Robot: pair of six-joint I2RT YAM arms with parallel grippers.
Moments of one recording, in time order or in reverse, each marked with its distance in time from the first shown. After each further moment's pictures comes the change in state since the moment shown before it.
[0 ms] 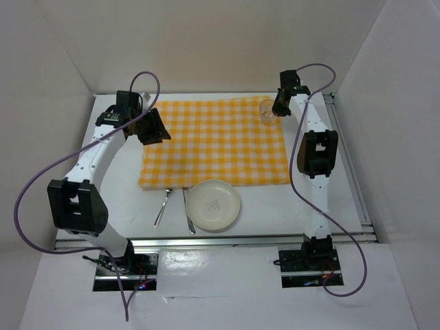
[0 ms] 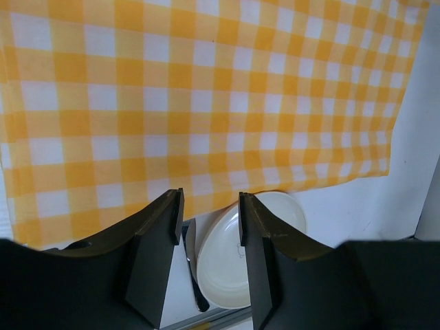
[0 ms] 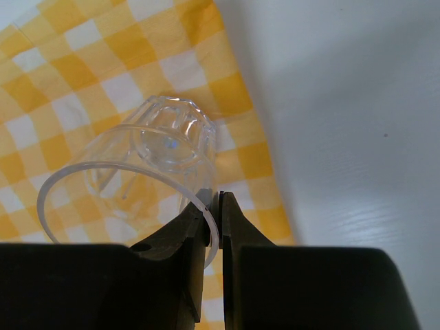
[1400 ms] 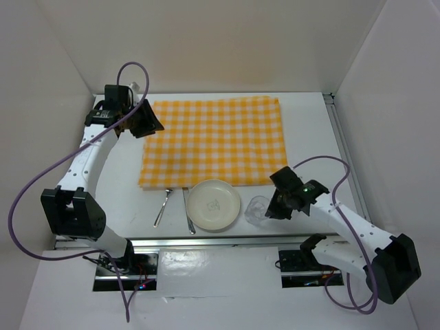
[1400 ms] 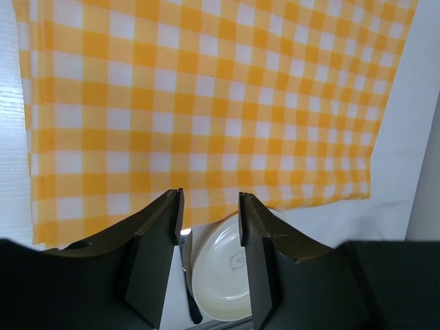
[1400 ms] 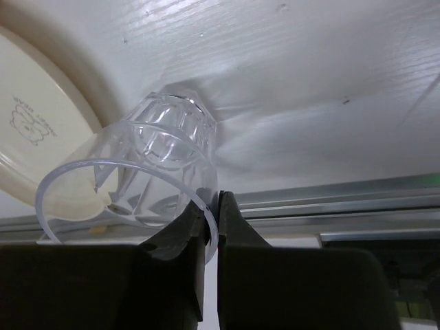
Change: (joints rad) left arm 0.040 -0.042 0.063 -0.016 -0.032 -0.023; right arm 0.491 -1.441 -1.676 -0.064 -0.117 0.572
